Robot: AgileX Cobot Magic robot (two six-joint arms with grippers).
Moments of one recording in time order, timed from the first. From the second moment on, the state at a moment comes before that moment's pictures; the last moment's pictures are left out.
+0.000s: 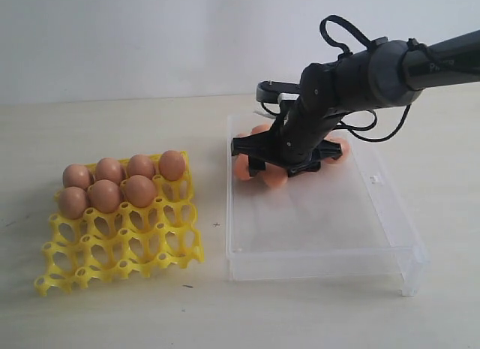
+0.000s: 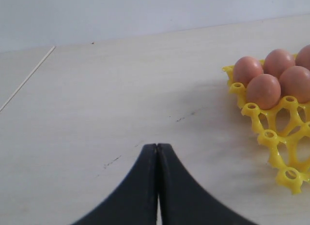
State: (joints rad) left arm 0.10 0.01 0.00 0.10 0.38 0.03; right arm 0.46 2.16 -1.45 0.10 0.50 0.30
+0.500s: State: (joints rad) left arm 0.10 0.01 0.00 0.10 0.38 0.03; right arm 0.46 2.18 -1.49 0.08 0.53 0.13
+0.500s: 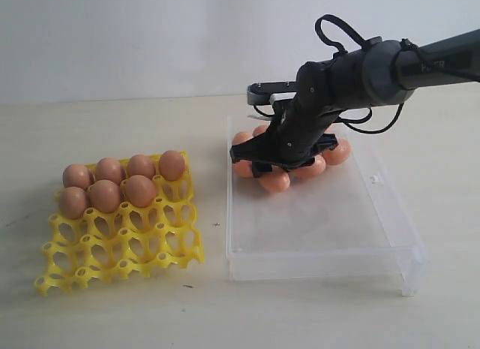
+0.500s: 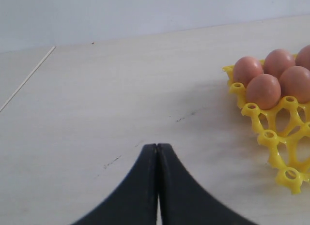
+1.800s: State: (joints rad) left arm 0.10 0.01 0.00 0.10 0.38 0.03; right arm 0.75 2.11 -1.24 -0.10 -0.25 0.13
